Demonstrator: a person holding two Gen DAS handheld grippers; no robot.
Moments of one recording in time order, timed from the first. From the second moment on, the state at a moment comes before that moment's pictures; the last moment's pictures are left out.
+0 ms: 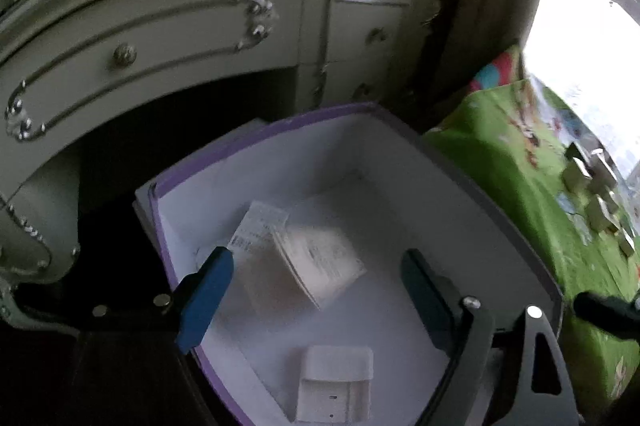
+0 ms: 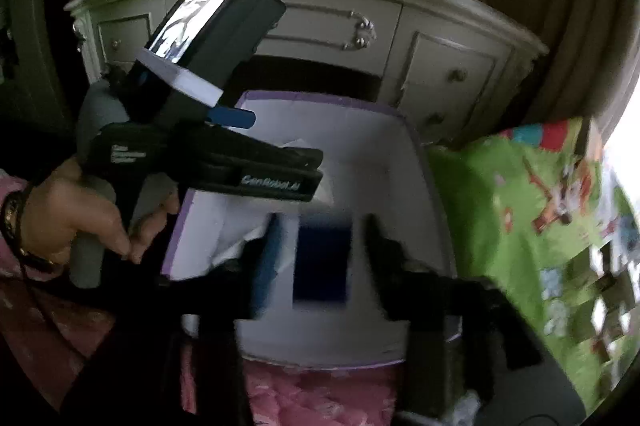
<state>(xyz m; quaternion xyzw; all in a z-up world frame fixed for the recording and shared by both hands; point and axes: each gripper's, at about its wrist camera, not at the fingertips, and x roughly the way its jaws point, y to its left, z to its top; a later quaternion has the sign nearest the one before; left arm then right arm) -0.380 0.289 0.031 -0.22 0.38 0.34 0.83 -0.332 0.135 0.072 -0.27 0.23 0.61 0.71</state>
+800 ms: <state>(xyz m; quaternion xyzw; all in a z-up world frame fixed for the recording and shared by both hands) -0.171 0.079 0.045 -0.10 0.44 0.00 0.89 -0.131 -0.165 0.041 0.03 0.39 0.18 0.90</state>
